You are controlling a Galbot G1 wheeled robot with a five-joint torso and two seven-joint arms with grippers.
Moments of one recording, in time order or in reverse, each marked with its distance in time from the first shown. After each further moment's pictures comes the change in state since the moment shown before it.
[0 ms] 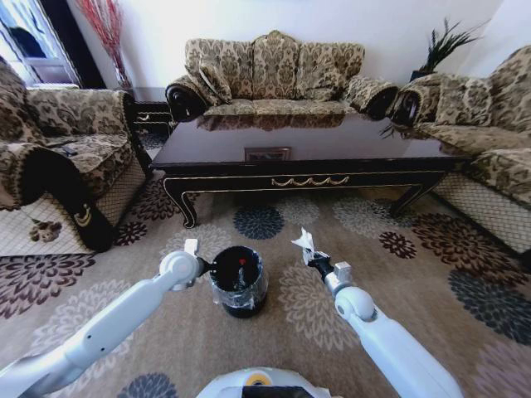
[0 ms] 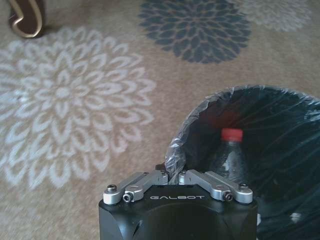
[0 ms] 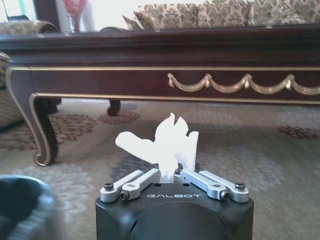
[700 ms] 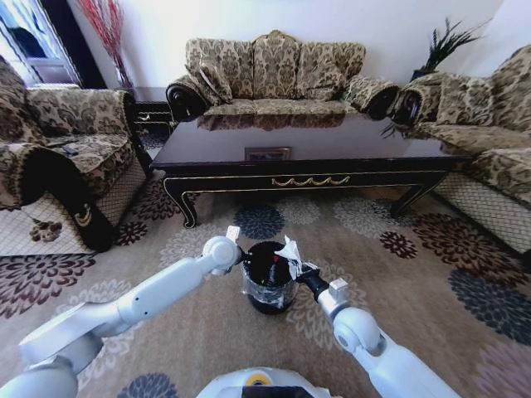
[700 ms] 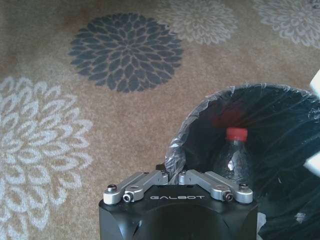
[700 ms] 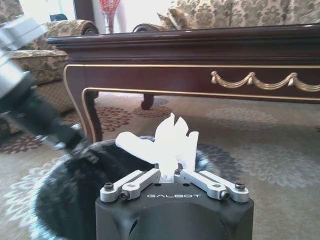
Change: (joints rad) left arm -0.313 -0.164 0.271 0.061 -0.091 0.000 -0.070; right arm -0.152 -0.012 -0.043 0.174 -0.082 -0.017 -0.009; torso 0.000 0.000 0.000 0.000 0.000
